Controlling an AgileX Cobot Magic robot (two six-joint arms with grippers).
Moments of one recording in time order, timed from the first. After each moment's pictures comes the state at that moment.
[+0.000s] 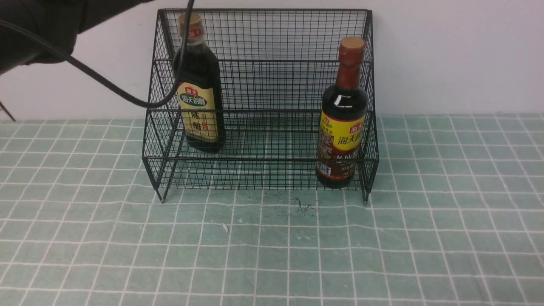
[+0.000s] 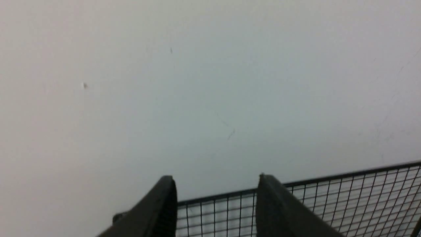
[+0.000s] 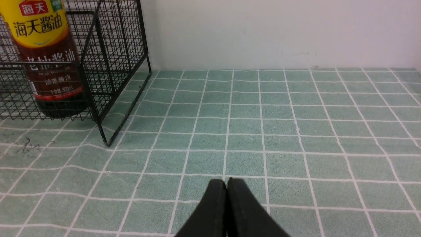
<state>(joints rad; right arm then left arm) 0.05 -0.01 0.02 -0.05 0.37 0.12 -0.23 1.64 -1.47 -1.12 -0.03 1.09</state>
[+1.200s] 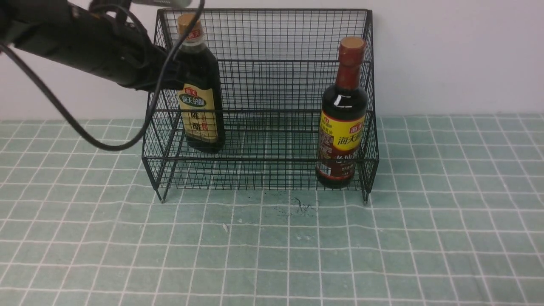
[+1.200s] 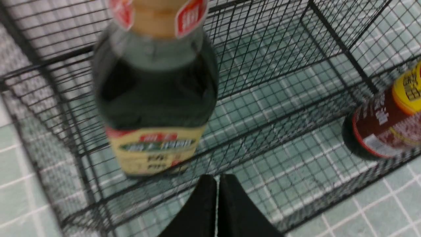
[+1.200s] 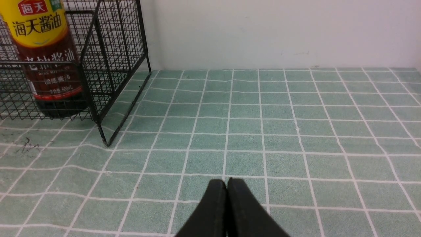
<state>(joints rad) 0.05 -0.01 0.02 -0.05 0.37 0.12 -0.11 1.70 -1.47 -0.59 0.73 0.59</state>
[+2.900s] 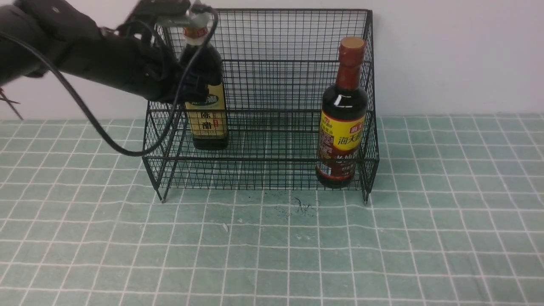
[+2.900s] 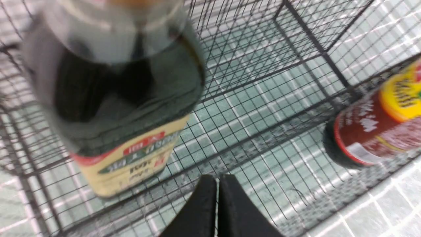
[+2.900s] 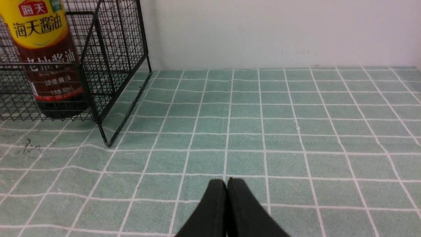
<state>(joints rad) 0.05 -0.01 0.02 -0.05 0.37 0.13 -0.11 1.72 -1.47 -0.70 0.74 0.68</state>
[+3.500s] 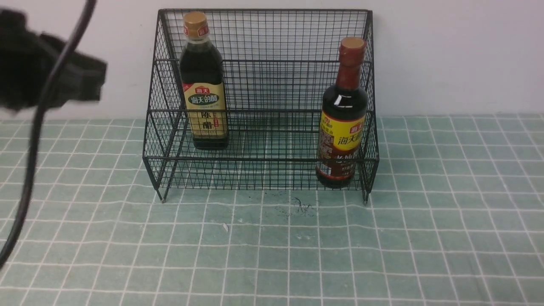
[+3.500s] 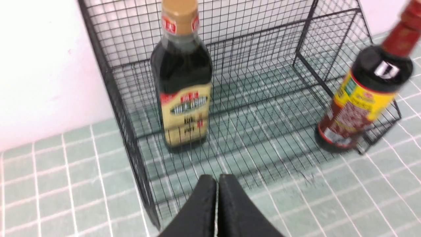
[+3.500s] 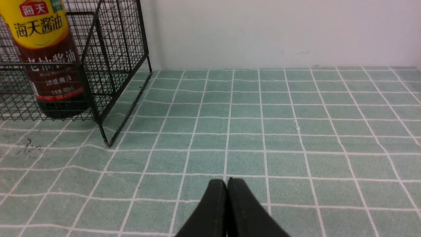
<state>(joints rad) 0.05 -0.01 0.02 -0.05 0.37 0.13 -0.11 1.02 -1.09 -0.41 0.72 0.40</state>
